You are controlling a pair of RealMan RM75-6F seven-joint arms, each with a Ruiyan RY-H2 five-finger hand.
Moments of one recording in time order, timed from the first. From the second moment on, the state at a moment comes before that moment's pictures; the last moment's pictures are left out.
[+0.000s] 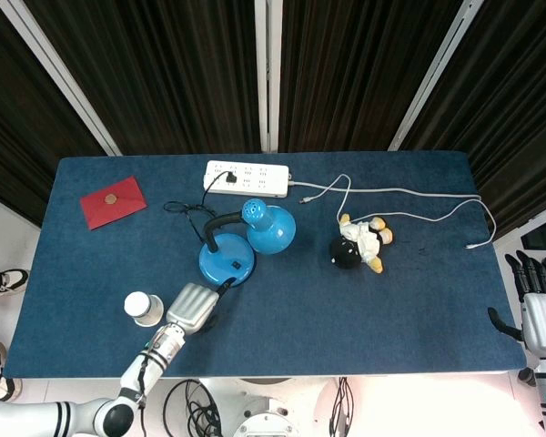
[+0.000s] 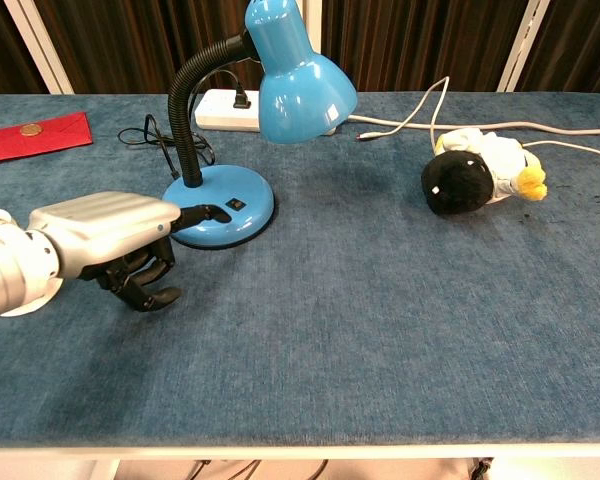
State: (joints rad) left arm -0.58 -1.62 -0.13 -1.72 1.03 0.96 0.72; right arm 0.06 -1.11 0.10 -1.60 -1.40 1.45 0.01
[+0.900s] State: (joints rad) left arm -0.70 -1.66 -0.13 -1.68 0.89 1.03 0.75; right arm 0.06 -1.11 0.10 -1.60 -1.39 1.44 0.02
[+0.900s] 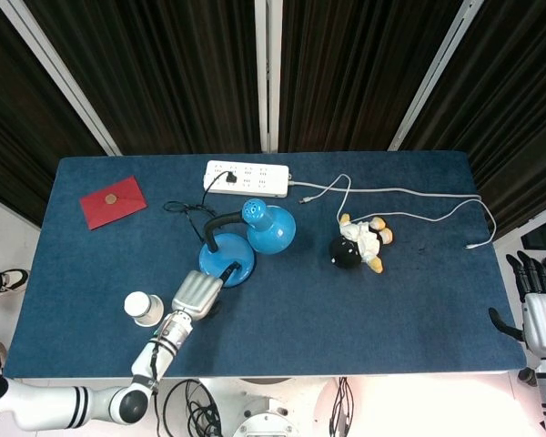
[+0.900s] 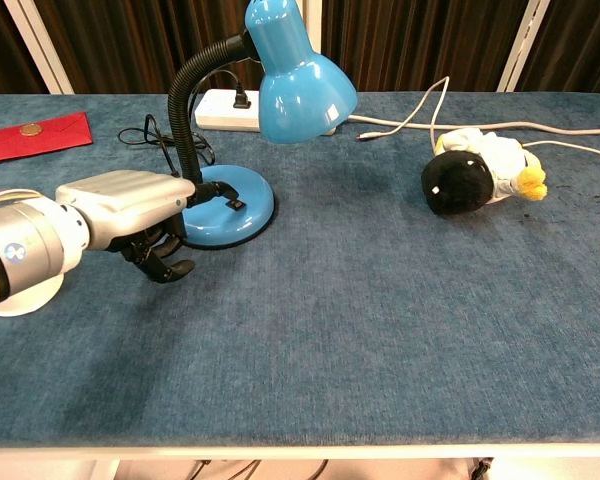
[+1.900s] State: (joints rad) left arm -0.76 -1.66 -0.08 -1.67 0.83 1.02 0.74; right arm 0.06 -1.11 0.10 -1.59 -1.37 1.42 0.02
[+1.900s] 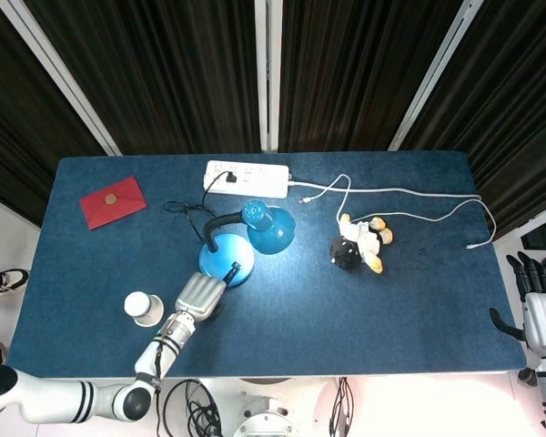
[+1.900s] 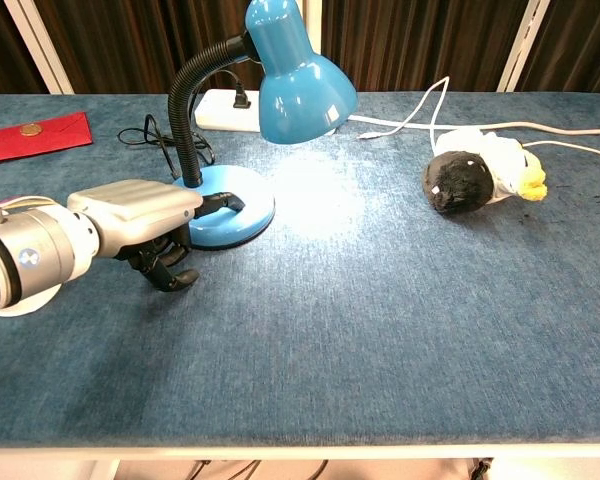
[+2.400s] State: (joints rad) left arm -0.75 -1.65 -0.06 -1.70 0.94 1.11 0.71; right arm 0.06 -1.11 0.10 -1.59 -1.37 1.42 0.03
